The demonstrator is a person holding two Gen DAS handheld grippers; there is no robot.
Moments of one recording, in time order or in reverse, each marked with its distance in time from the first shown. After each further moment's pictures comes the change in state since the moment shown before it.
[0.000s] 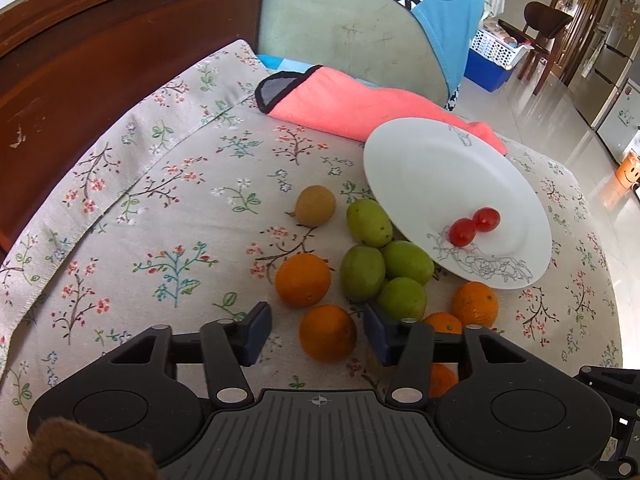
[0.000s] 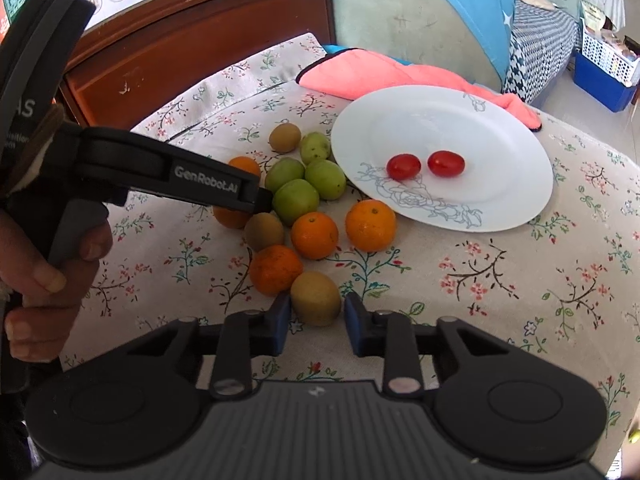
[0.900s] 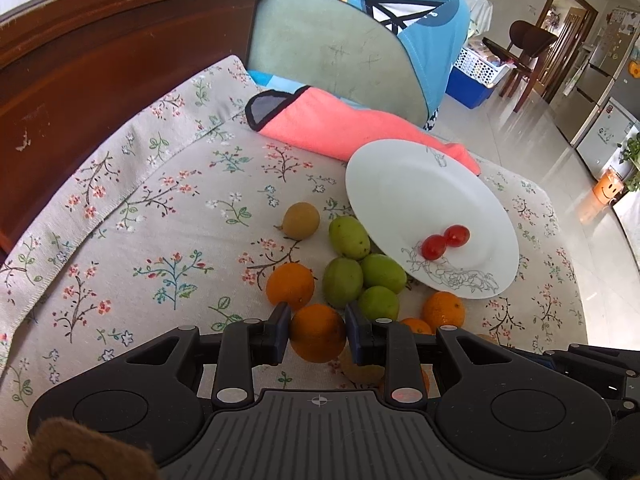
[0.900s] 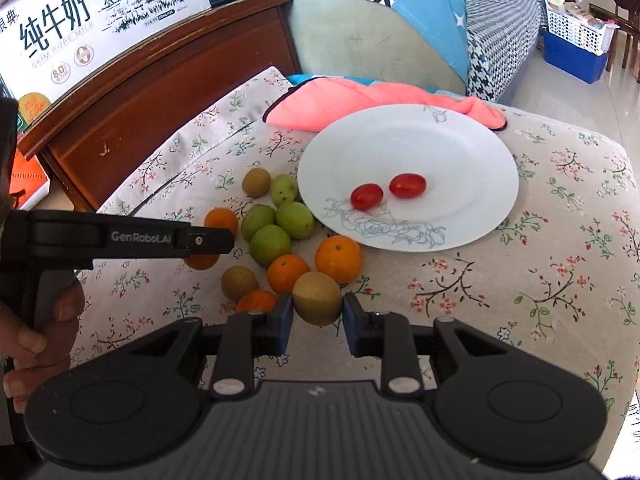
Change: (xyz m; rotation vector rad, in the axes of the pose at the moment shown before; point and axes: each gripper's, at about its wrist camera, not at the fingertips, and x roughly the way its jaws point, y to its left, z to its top) left arm -0.022 0.007 0.001 -0.029 -0.039 -0.073; right arm -0.018 -0.022 0.014 0.139 -0.061 0.003
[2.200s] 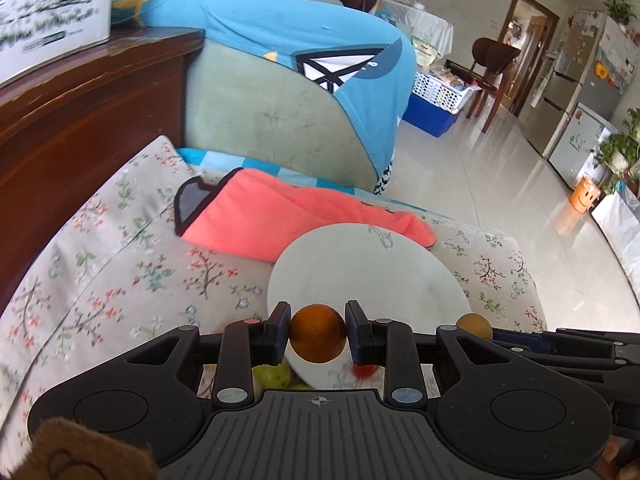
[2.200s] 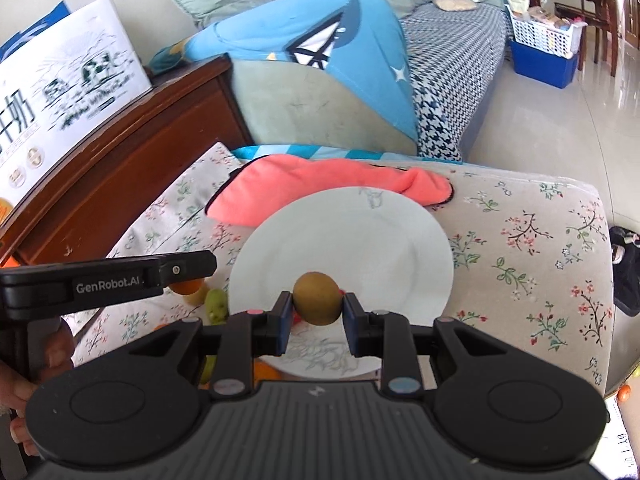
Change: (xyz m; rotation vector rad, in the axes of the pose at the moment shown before) left arm 0.022 -0.053 0.068 0.097 -0.109 -0.060; right arm -0.003 -0.066 0.070 0.106 -0.095 -0.020
